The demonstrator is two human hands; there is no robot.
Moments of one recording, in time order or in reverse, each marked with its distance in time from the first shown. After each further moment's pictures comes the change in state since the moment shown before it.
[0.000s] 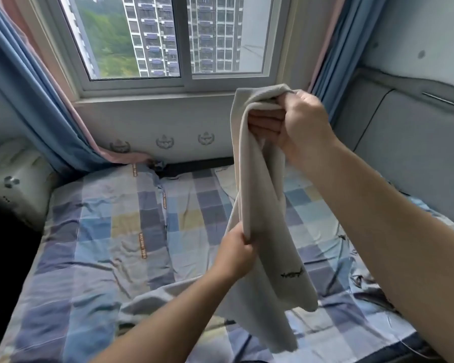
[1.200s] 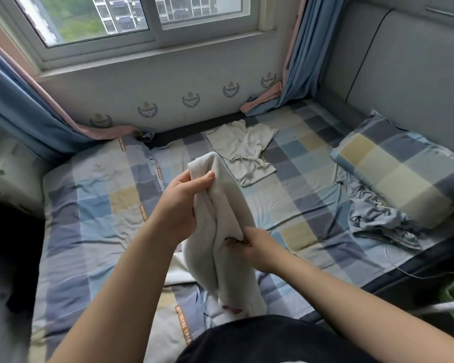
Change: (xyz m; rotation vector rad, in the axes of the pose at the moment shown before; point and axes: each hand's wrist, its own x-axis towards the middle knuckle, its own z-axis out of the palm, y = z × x) left_hand -0.016 0.023 -0.084 -0.765 -0.150 -0.216; right_hand -0.157 0.251 -0.091 -0.932 -0.416 0.374
